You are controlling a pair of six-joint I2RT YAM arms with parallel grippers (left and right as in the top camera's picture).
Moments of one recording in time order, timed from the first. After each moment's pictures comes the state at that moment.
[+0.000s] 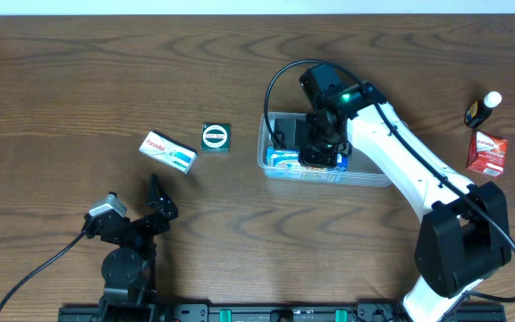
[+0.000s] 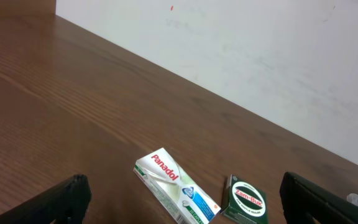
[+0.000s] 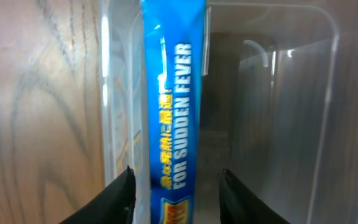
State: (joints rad) left arm -0.12 0.01 0.06 -0.18 -0.30 -0.45; right arm 0.47 1.85 1.48 -1.02 -0.20 -0.97
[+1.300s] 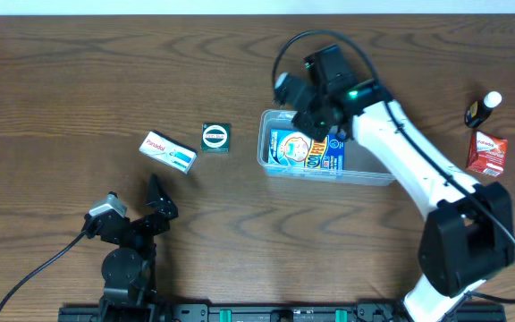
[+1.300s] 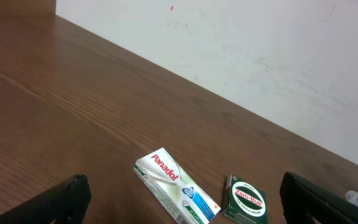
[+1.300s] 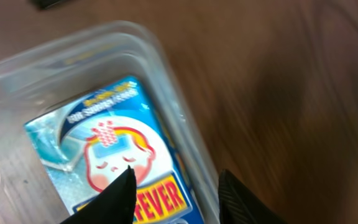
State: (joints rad) left arm -0.12 0.01 0.06 -0.18 -0.30 -0.45; right arm 0.42 1.83 1.48 -0.72 -0.10 -0.54
